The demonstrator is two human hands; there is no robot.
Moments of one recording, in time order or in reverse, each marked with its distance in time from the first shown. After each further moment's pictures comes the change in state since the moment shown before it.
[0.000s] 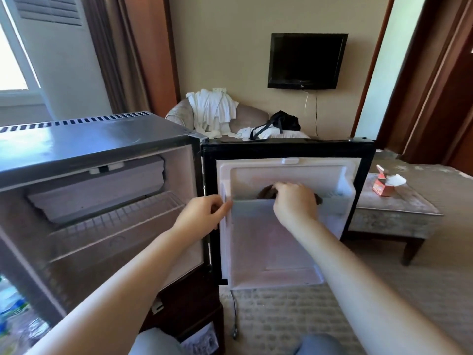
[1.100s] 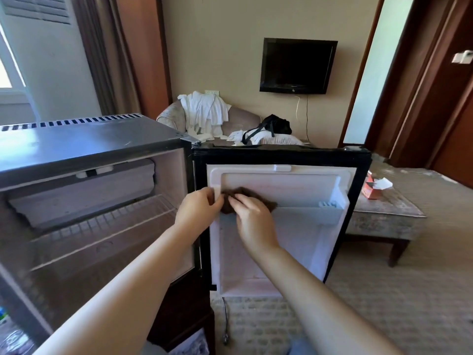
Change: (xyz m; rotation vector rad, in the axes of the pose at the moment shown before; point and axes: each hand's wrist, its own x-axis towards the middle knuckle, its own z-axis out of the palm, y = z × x) left_hand 0.025 0.013 0.011 0.040 0.205 -0.093; right_hand -0.029 -0.044 0.041 0.350 0.244 -0.289
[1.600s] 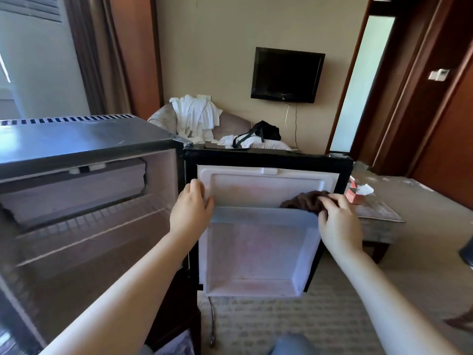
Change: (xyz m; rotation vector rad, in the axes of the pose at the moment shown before) left_hand -0.021 0.011 0.005 -0.040 0.209 0.071; right_hand -0.041 0.120 -0.122 -0.350 0.090 0.389
